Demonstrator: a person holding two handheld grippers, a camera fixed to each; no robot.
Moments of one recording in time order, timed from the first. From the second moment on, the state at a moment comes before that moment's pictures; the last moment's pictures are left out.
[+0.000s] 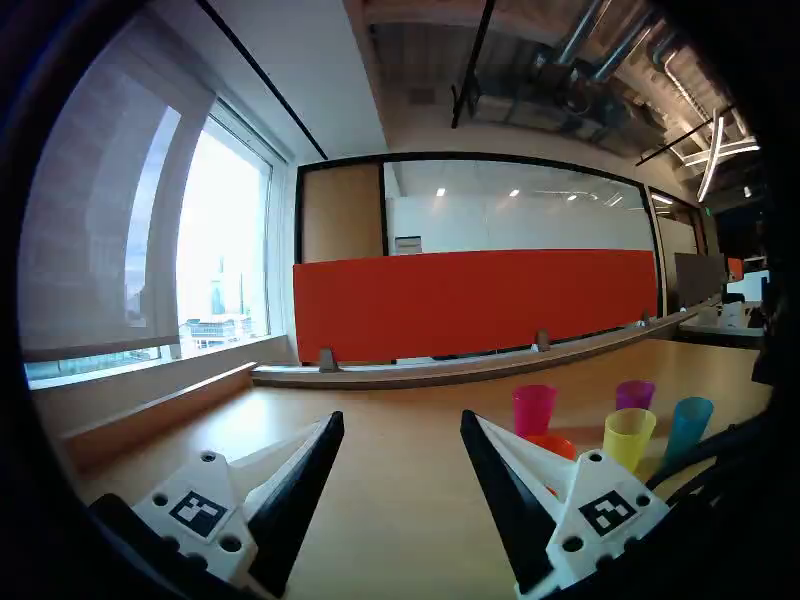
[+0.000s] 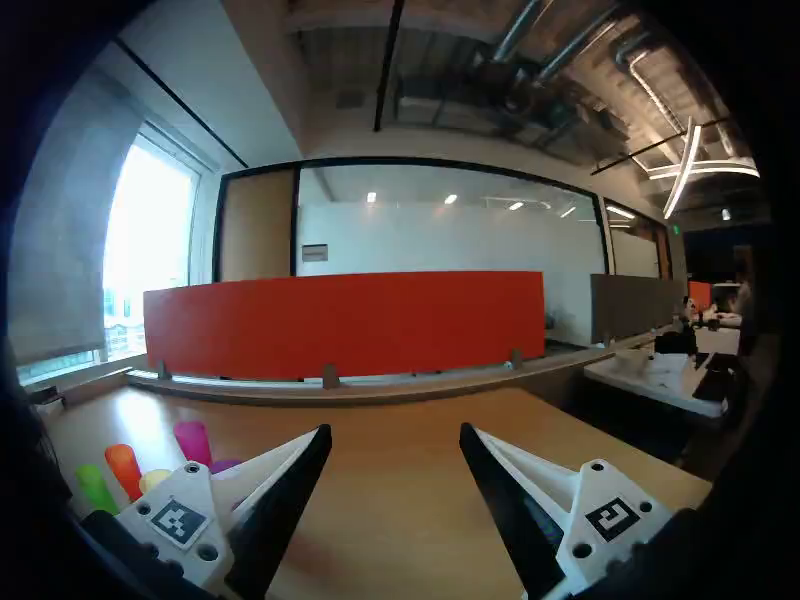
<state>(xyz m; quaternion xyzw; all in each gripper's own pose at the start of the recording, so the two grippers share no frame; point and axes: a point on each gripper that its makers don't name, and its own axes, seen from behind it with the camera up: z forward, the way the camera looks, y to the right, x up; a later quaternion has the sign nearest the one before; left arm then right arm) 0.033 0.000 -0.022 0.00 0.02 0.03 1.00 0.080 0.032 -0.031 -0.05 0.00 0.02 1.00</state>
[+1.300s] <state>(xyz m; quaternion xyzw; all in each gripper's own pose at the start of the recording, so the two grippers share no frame) 0.007 0.004 -0.005 -0.01 0.01 0.00 1.00 0.081 0.030 -0.036 -0.05 0.00 0.00 1.00</state>
